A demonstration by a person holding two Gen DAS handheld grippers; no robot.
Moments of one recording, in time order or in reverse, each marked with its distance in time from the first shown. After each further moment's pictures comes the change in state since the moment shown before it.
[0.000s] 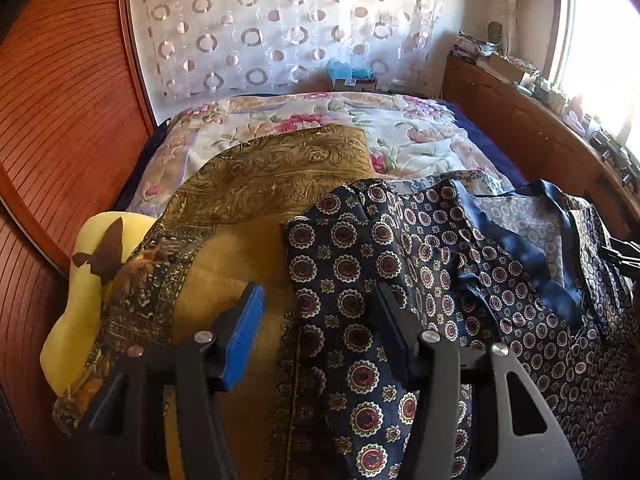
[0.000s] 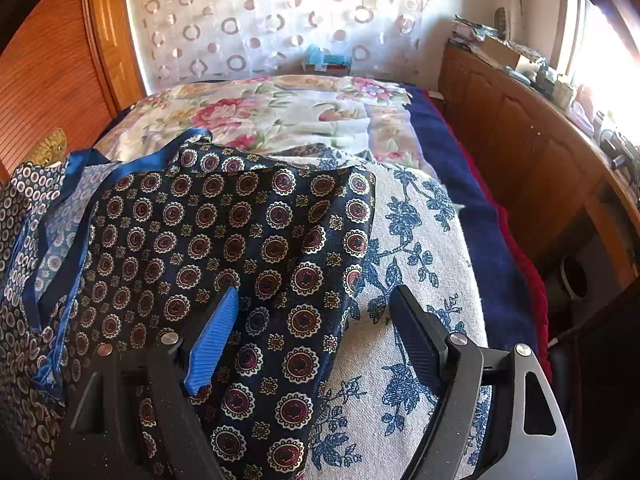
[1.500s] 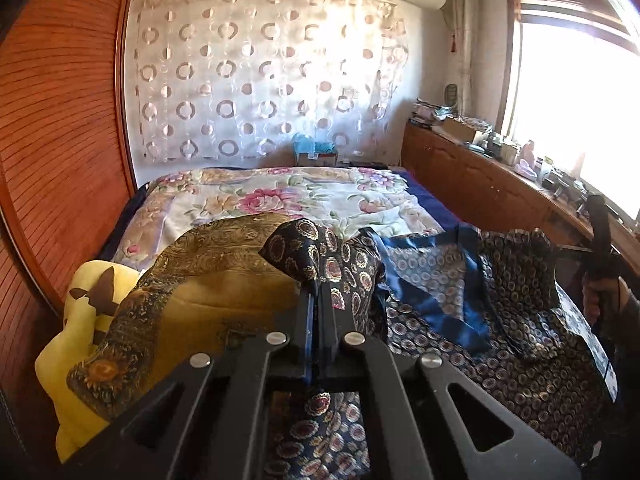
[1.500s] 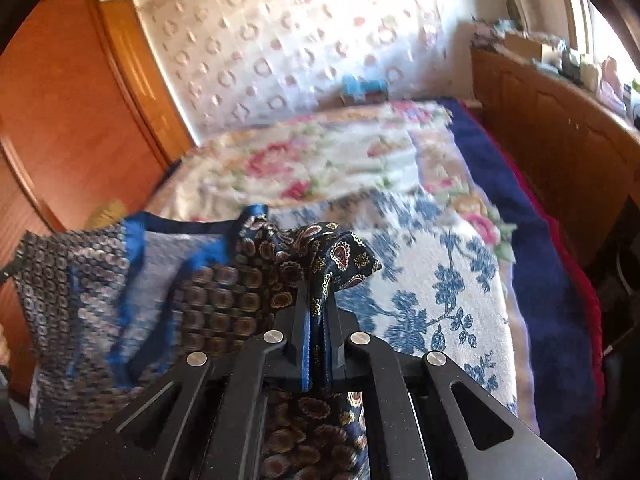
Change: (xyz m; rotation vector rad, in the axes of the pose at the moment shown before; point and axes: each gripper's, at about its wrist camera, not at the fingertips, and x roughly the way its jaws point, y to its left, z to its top) left arm -0.106 -0.039 -0.018 0.019 -0.282 -0.129; right arm -0.040 -0.003 0.034 0.101 -0.139 0.256
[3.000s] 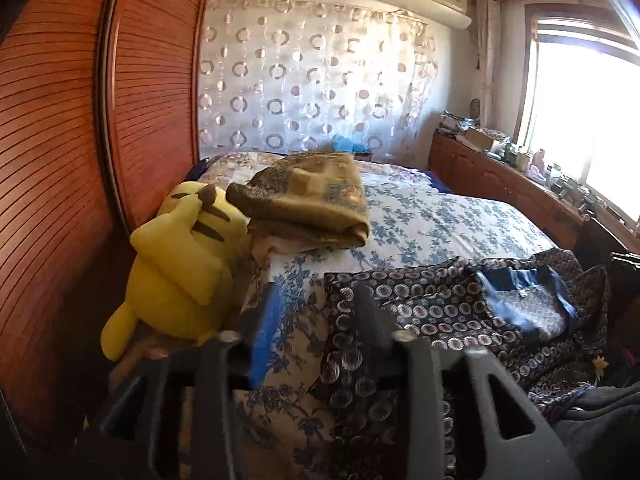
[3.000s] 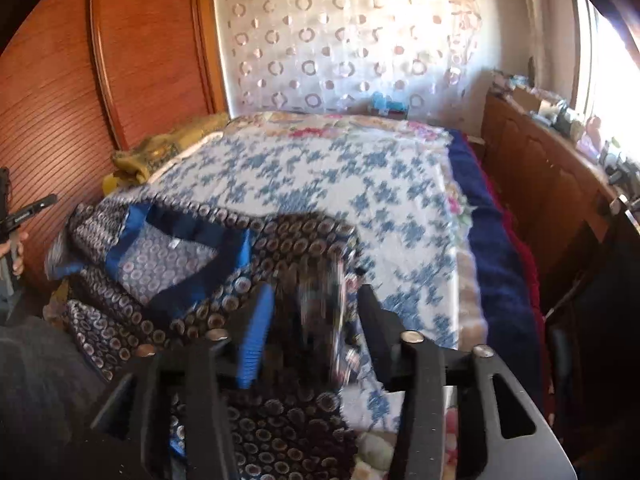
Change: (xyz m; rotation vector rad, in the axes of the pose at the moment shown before) left arm -0.184 0.057 -0.171 -0.079 -0.035 0.092; right arm -0.235 0.066 -0.201 -0.238 -0.022 -0.051
